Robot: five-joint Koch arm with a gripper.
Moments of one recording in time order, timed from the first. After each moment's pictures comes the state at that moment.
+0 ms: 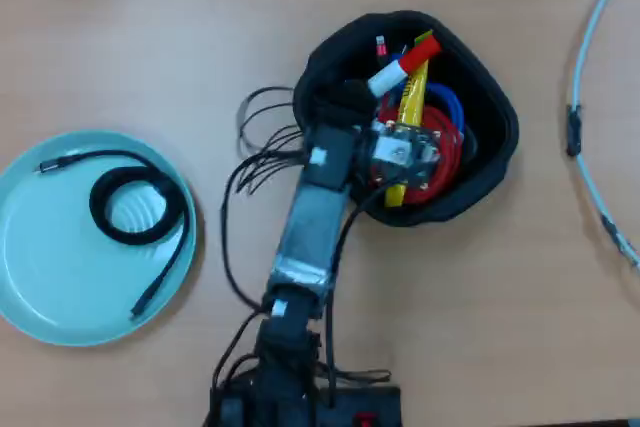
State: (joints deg) arm 103.0 84.7 55.7 92.8 2.9
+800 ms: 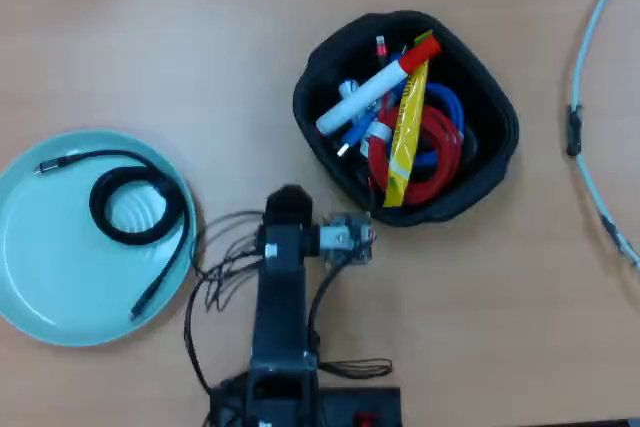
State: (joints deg) arm 90.7 115.6 127.5 61.5 4.1
